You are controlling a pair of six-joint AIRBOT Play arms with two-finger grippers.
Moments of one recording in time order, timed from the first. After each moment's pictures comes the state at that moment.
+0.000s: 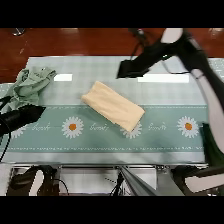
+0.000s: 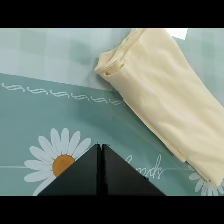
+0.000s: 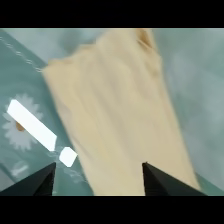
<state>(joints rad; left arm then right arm) 0.24 -0.42 0.60 0.99 -1.09 -1.43 0.29 -1.62 1.78 -1.06 1.42 1.49</state>
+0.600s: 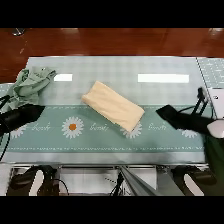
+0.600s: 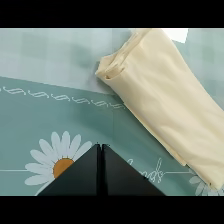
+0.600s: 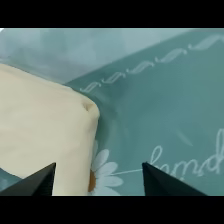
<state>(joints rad) 0.24 -0.42 0.60 0.99 -1.08 -1.43 0.04 -0.66 0.42 -0.98 0.78 1.84</state>
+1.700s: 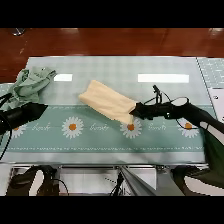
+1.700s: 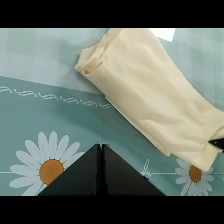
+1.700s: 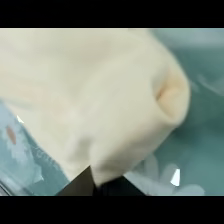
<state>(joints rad) 0.24 -0.46 0.60 0.93 -1.06 -1.43 0.19 -1.37 0.72 -0.43 0.86 1.16</state>
